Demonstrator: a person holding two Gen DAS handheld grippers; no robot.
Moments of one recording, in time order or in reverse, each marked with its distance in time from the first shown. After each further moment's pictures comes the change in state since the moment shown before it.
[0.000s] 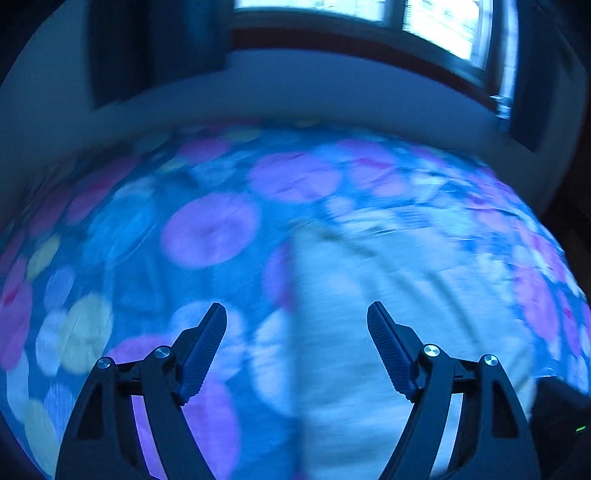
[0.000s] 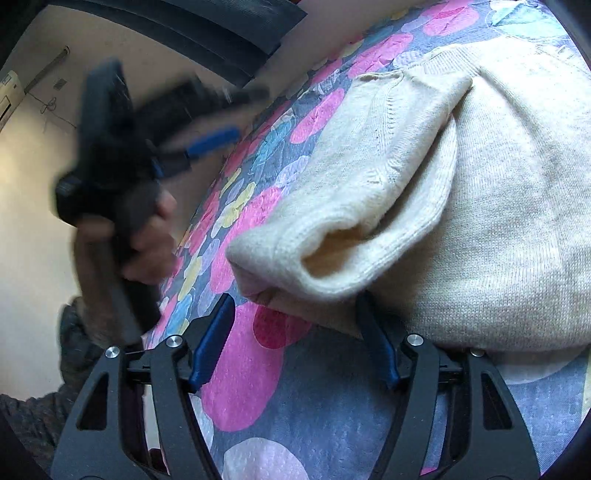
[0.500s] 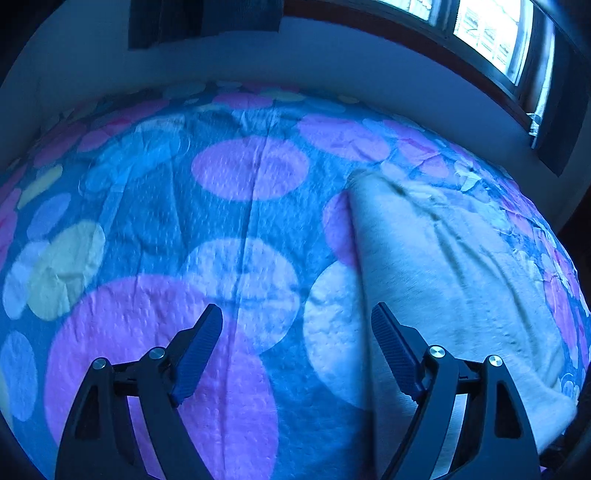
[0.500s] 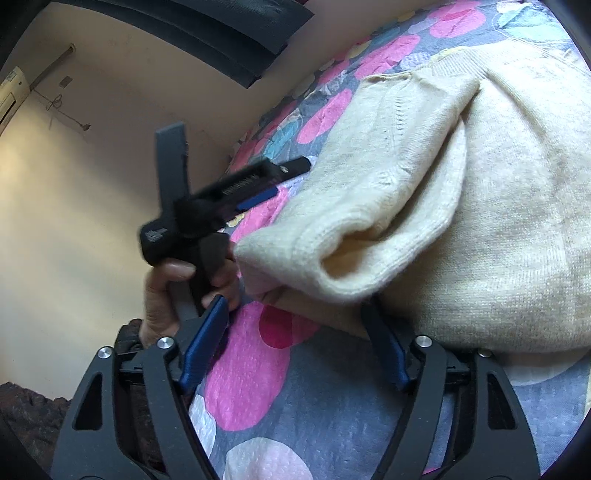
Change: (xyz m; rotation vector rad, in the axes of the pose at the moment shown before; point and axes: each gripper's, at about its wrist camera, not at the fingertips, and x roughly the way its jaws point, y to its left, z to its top) left arm 0.043 0.041 -0.049 -0.122 0.031 -0.013; right arm 0.003 0.006 -0.002 -0.018 0.000 0.019
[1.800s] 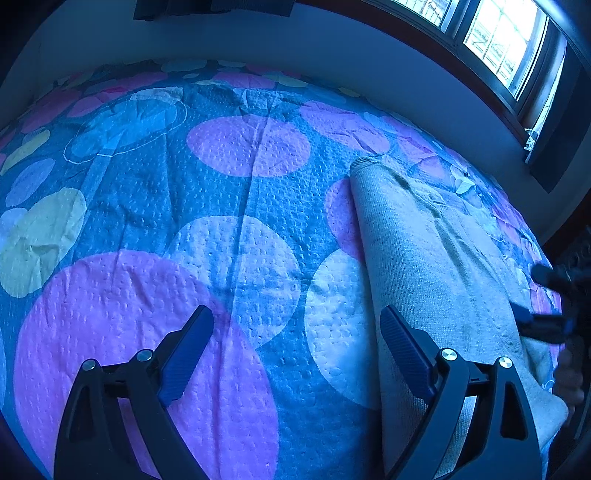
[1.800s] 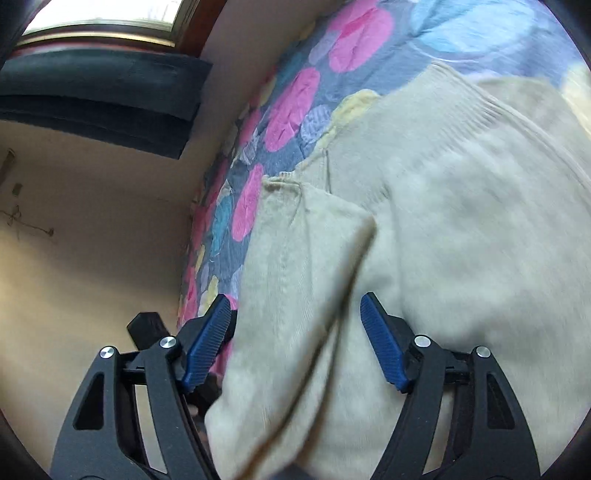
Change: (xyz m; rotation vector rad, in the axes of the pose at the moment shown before) left arm 0.010 0.010 -0.001 -0.056 0.024 -0.082; right arm -0.023 -0.087 0.130 0.310 -0.025 -0.056
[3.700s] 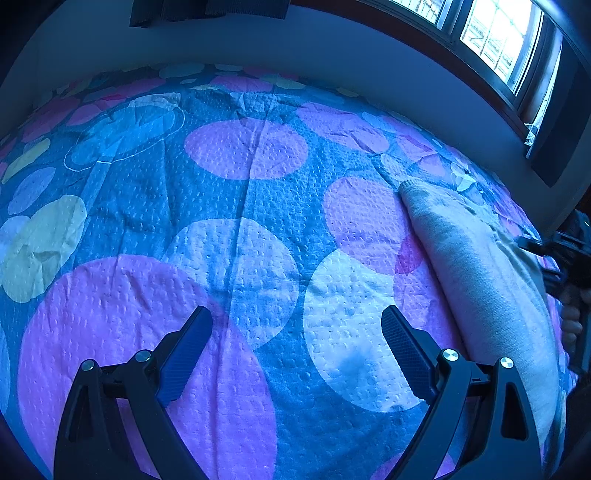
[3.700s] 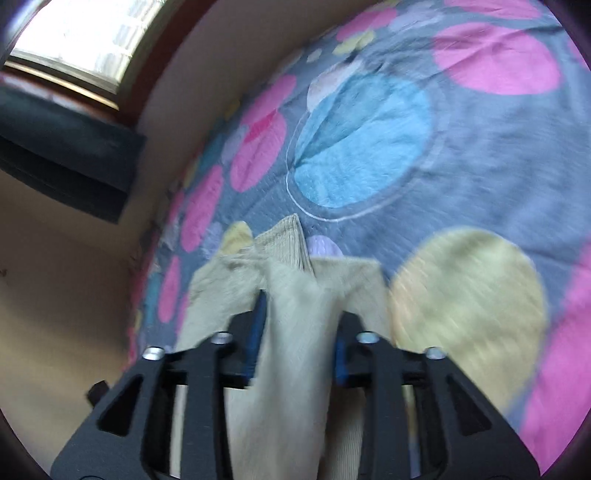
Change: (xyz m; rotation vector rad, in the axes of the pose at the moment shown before) left arm 0.002 -0.002 0.001 0.014 -0.006 0.007; right arm -0.088 -0.064 0.064 0.043 -0.218 -0.227
